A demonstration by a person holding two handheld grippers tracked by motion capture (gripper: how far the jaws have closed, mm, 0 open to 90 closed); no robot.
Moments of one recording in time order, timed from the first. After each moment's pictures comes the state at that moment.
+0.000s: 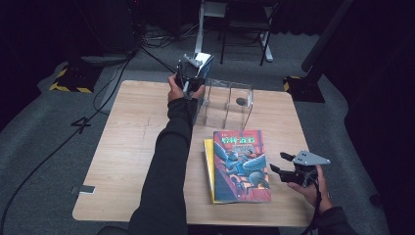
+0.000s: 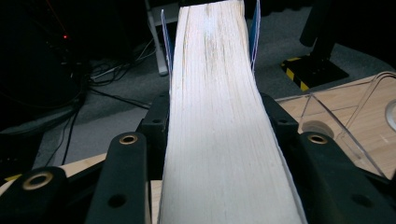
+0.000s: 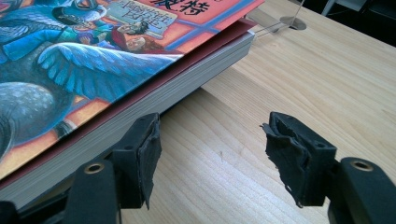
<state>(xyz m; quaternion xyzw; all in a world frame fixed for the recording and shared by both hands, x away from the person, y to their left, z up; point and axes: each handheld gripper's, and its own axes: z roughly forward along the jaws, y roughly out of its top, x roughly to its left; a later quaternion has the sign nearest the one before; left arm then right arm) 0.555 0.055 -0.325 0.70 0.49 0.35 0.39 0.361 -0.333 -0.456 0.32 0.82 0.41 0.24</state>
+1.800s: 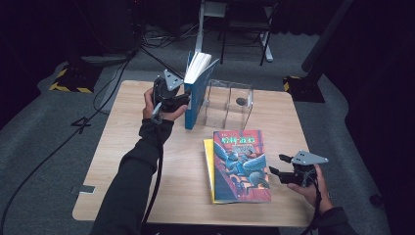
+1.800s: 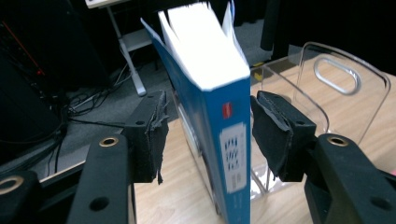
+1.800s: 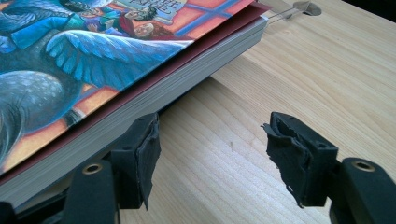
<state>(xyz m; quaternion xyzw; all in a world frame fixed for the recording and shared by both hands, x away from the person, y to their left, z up) 0.465 0.114 -0.322 0.73 0.40 0.34 0.44 0.361 -0.332 -0.457 0.32 0.83 0.40 0.22</state>
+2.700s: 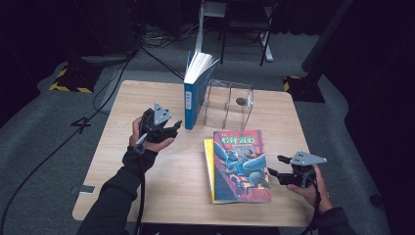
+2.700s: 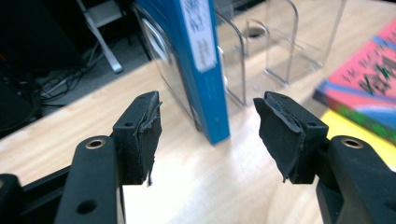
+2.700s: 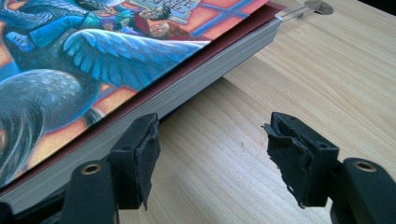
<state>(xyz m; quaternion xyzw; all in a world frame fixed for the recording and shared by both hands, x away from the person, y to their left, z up) 0.414 0.144 -0.394 0.79 0.36 0.29 0.41 0.359 -0.328 -0.456 0.31 0.84 0.40 0.20</state>
